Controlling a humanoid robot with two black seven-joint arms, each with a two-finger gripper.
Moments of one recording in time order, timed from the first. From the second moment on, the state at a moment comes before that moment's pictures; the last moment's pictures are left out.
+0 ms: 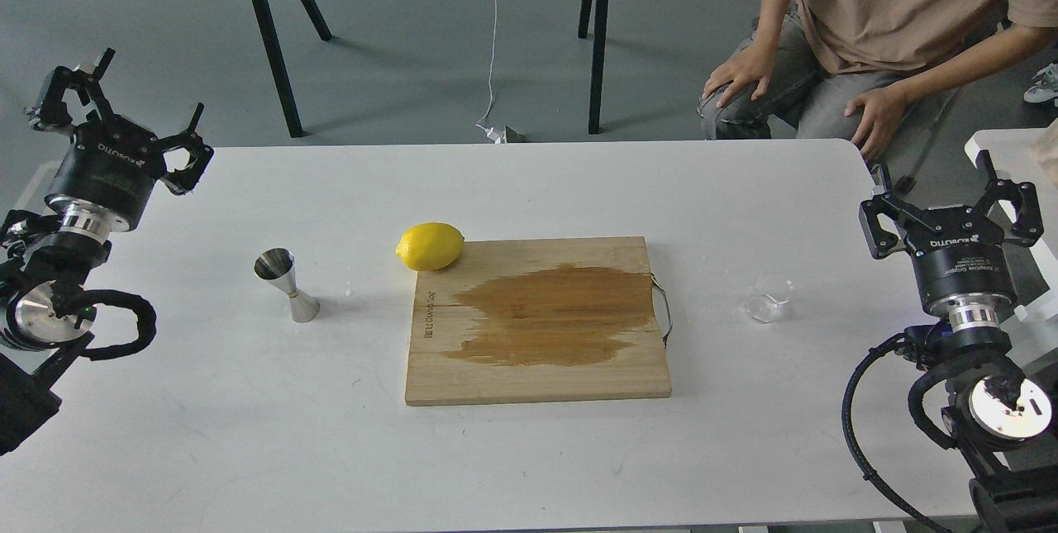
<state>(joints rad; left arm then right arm) -0.54 0.58 -0.79 -0.79 -0.08 -0.49 -0.49 0.15 -0.34 1.31 1.08 0.28 0.49 0.24</state>
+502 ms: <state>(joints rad) -0.54 0.59 -0.87 -0.79 -0.12 -0.49 -0.49 0.15 -0.34 1.30 1.07 0.27 0.49 0.24</state>
